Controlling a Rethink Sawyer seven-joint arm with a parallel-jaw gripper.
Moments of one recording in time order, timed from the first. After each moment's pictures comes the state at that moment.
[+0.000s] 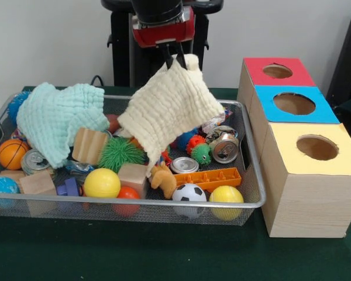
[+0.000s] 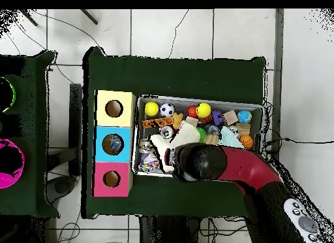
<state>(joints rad) -0.73 -0.84 0.49 1.98 -0.19 0.70 1.68</state>
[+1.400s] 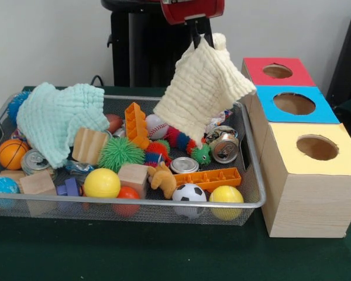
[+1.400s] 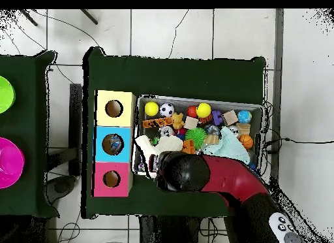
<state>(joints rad) -0.67 -0.95 0.50 2.08 -0.10 0.65 1.68</state>
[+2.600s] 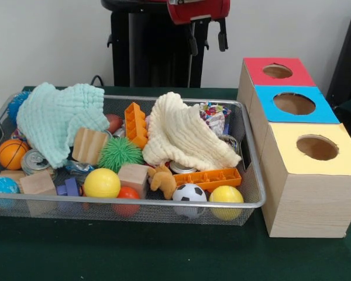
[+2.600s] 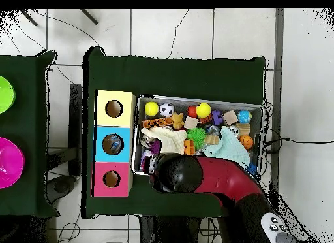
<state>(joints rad) -0.62 -0.95 0.46 2.08 -0.10 0.65 1.68</state>
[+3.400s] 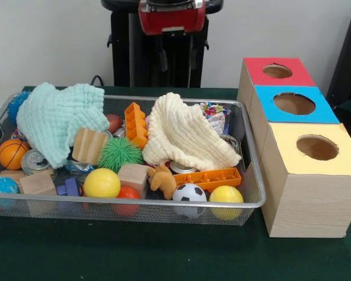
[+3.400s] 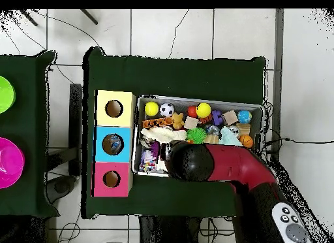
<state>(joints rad) -0.62 -0.91 0.41 1.92 -0.25 0.65 1.68</state>
